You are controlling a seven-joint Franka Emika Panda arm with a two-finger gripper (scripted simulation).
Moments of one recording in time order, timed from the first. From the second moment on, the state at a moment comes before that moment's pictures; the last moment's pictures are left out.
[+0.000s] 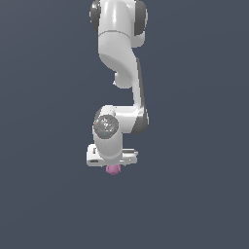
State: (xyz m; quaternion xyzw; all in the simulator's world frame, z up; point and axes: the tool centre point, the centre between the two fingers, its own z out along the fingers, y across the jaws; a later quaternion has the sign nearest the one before) arm 0.091 -0.050 0.051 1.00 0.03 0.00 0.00
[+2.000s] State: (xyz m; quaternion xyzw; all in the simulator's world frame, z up) arm 0.057 -0.088 0.159 1.00 0.03 0.00 0.00
